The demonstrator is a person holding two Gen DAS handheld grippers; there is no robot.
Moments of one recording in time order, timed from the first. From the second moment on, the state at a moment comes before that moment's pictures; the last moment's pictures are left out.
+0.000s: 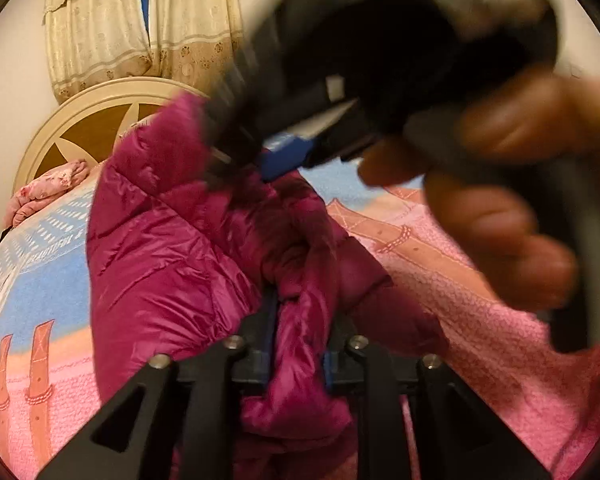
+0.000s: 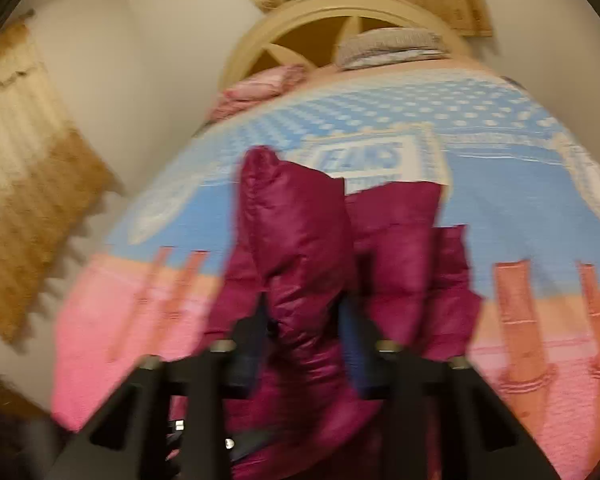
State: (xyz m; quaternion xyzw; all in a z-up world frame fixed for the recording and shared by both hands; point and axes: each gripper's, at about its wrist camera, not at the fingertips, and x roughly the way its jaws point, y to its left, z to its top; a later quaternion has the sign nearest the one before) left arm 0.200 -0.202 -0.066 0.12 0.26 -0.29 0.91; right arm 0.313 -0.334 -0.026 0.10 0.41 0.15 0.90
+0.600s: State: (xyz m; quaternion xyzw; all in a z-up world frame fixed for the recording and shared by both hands) left arm 0.249 -0.145 -0.073 0.04 0.30 -0.20 0.93; right arm 0.289 -0.366 -0.041 0.07 0.41 0.03 0.91
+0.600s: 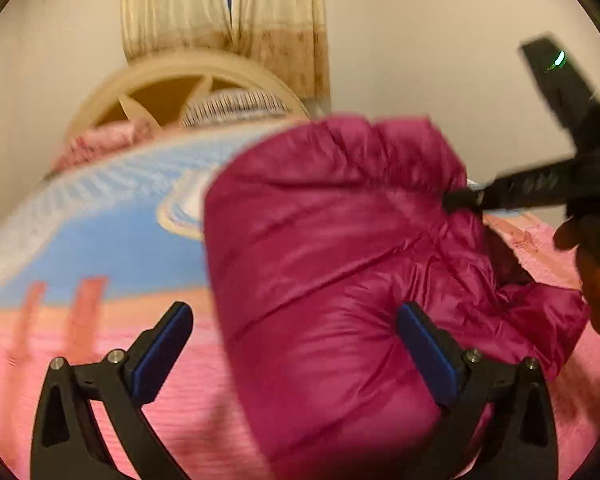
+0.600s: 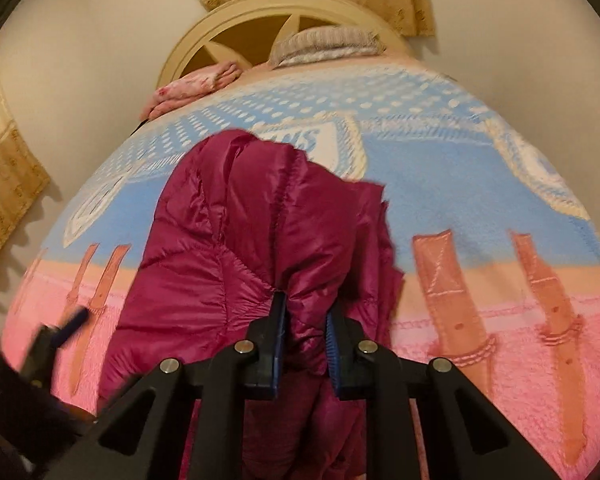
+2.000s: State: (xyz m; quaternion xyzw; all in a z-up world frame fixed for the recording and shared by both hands) left arm 0.359 -0.201 -0.102 0.11 0.35 -0.04 0.93; right arm 0.306 -0.396 -0.086 0.18 0.31 -0.14 0.92
